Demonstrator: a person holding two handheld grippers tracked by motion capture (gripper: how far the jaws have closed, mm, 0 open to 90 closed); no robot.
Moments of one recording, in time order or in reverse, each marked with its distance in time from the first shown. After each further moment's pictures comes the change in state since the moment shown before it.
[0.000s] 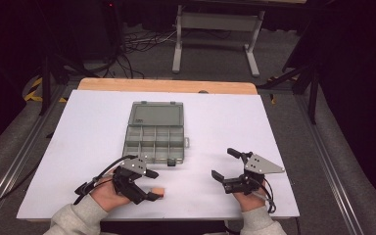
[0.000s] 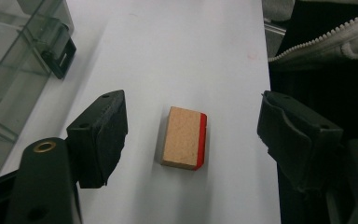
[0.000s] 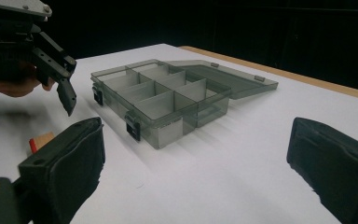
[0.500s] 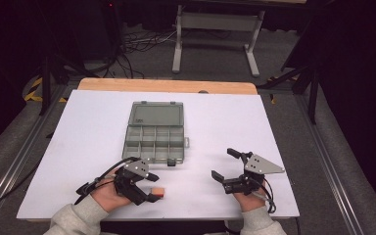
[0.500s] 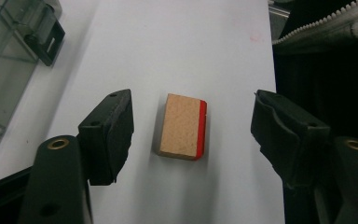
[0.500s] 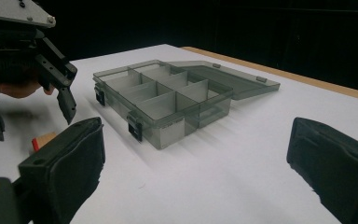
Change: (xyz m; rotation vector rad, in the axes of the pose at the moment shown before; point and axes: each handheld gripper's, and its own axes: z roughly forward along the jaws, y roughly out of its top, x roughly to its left) left arm -0.001 0.000 0.005 0.063 -0.008 0.017; right arm 0.000 0.000 0.000 -0.001 0.007 -0.003
